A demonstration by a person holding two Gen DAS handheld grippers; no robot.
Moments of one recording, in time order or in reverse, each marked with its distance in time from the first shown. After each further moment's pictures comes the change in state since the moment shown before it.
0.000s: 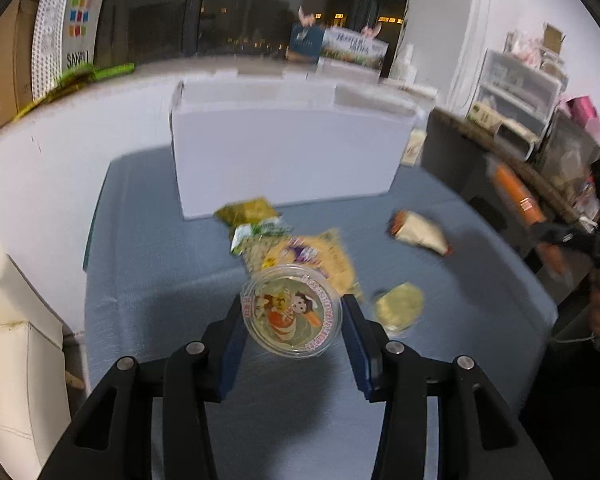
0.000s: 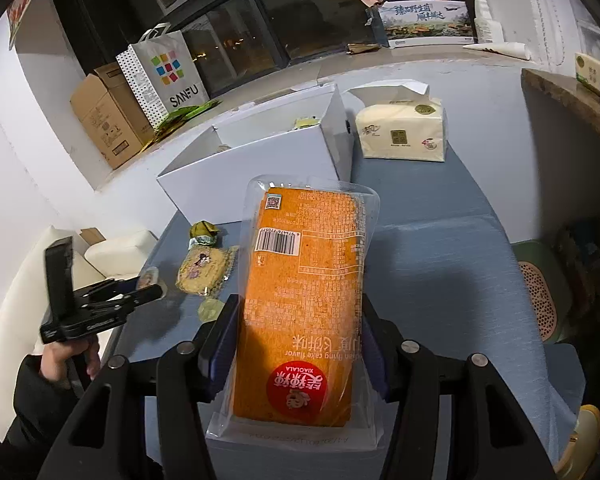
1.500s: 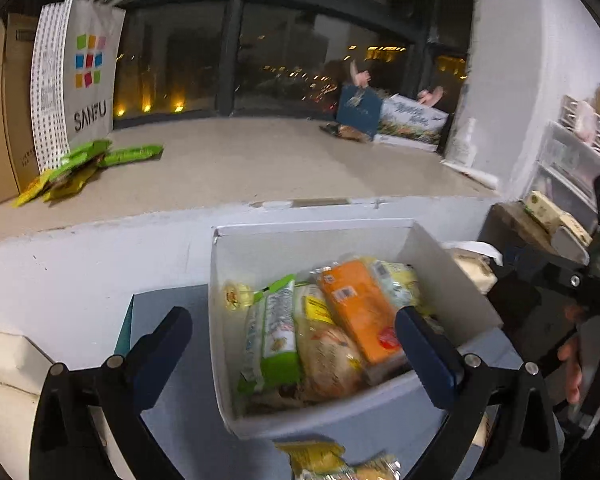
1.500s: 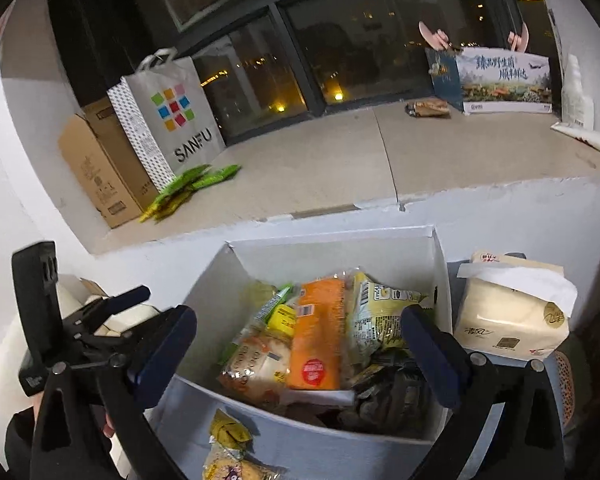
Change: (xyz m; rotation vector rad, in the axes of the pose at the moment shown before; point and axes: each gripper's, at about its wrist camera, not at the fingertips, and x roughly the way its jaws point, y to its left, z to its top) left arm 0.053 0.058 0.202 -0.061 -0.122 0.113; right arm 0.116 0.065 0.220 -0.053 -0.104 0.066
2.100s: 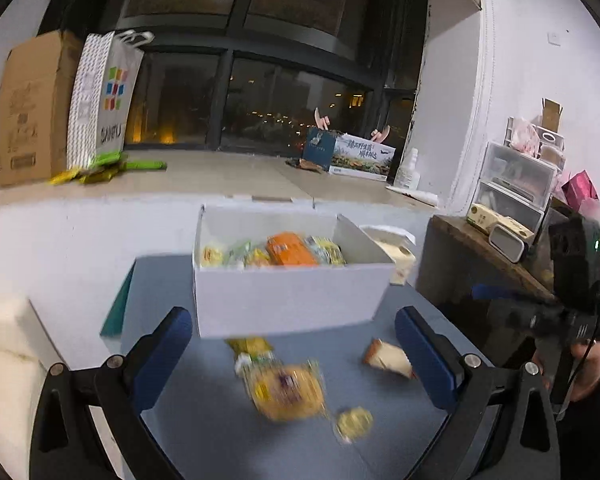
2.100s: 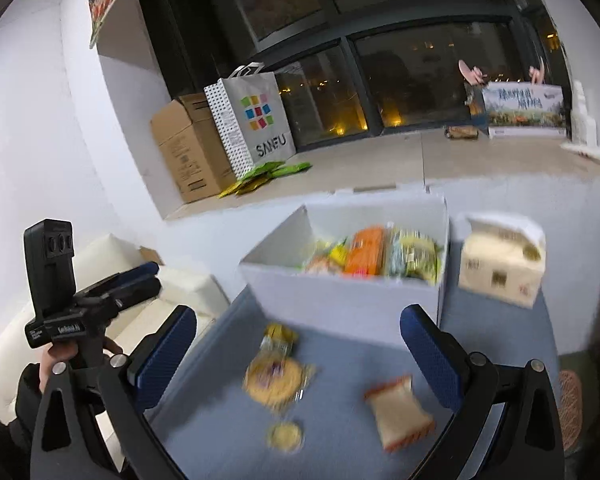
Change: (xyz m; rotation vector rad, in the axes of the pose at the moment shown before) left arm -0.147 -0.044 -0.131 -0.047 -0.173 -0.078; right arm -0.128 0.007 -0.132 -0.130 -0.055 0.161
